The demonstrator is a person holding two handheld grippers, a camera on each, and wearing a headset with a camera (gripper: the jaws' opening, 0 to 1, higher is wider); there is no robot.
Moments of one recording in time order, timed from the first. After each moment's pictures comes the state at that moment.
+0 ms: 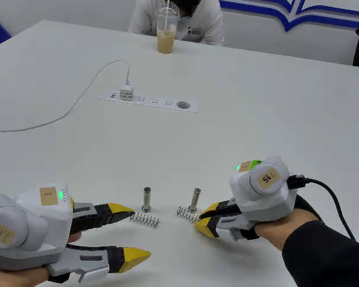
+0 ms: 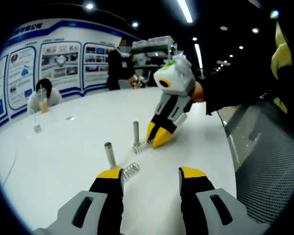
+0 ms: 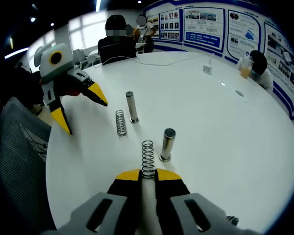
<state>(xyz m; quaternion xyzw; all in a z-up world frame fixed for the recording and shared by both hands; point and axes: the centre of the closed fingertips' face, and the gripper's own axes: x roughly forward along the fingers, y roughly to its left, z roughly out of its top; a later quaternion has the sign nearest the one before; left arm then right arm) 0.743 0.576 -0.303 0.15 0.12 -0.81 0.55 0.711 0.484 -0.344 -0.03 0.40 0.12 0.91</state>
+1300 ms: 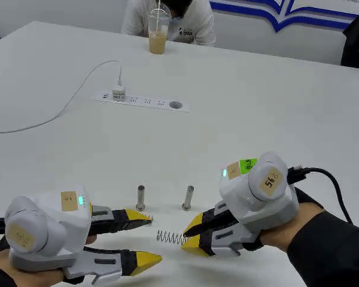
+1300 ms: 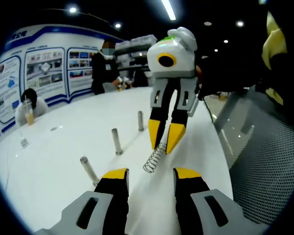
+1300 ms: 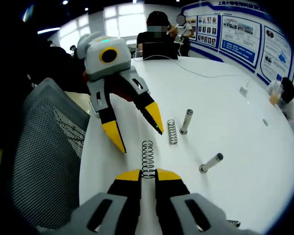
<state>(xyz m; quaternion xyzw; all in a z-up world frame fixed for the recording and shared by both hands) 0.710 0.566 -0.303 0.17 0.09 -0.84 0.50 0.688 0.552 -0.310 -0.10 0.40 0.26 0.87</state>
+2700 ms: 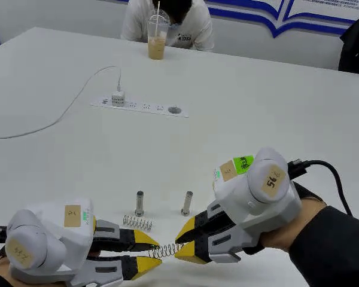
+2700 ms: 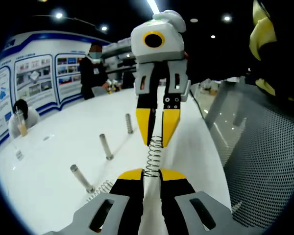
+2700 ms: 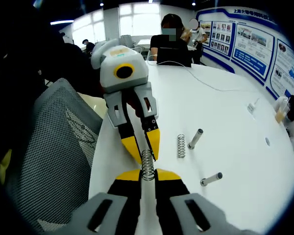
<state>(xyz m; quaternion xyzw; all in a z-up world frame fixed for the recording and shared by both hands) 0.695 0.570 -0.303 0.19 0.06 -0.87 0.46 0.689 0.572 -0.281 -0.13 0.39 0.30 0.86</state>
